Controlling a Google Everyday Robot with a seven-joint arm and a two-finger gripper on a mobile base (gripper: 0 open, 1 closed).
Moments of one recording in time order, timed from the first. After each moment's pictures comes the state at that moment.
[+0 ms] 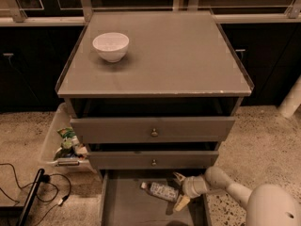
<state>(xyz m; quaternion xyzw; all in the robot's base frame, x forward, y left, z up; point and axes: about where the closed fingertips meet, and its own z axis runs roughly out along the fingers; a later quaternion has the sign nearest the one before) 0.546 -0.152 0.181 -0.61 0.69 0.24 0.31</state>
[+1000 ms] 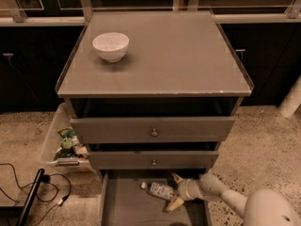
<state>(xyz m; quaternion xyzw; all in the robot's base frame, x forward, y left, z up) 0.561 -0.135 0.146 -0.58 0.72 0.20 0.34</state>
